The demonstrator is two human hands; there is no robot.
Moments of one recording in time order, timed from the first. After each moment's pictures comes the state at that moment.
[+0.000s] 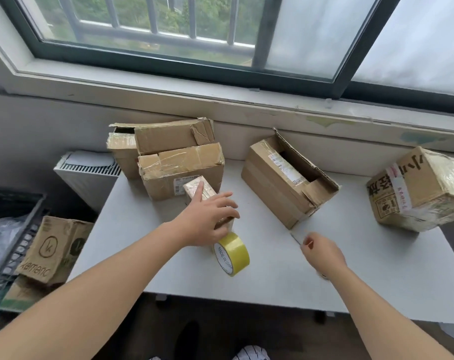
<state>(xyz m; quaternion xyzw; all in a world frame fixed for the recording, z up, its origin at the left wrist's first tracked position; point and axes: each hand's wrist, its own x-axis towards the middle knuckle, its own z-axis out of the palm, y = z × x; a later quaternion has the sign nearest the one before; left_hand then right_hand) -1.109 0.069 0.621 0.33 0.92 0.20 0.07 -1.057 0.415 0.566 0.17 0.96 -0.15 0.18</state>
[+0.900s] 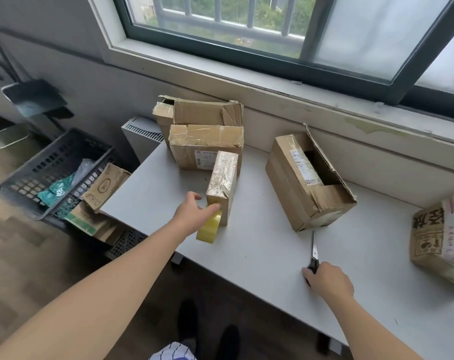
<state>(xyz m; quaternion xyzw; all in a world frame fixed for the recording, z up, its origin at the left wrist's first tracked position) -1.029 0.133 0.619 -0.33 0.82 0.45 0.13 -1.048 0.492 0.520 0.09 0.96 -0.06 0.27</state>
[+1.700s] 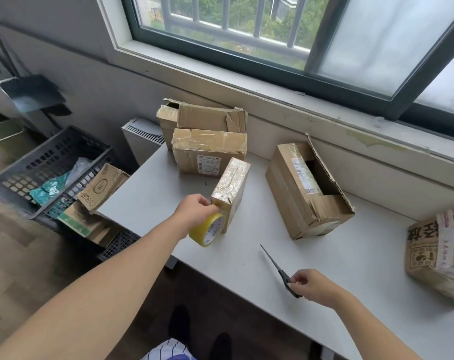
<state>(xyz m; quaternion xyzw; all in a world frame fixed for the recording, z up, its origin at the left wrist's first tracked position) -1.045 0.120 0.620 -0.33 0.79 0.50 0.11 -1.061 0.483 0.531 -0.04 0.87 -0.24 0.44</state>
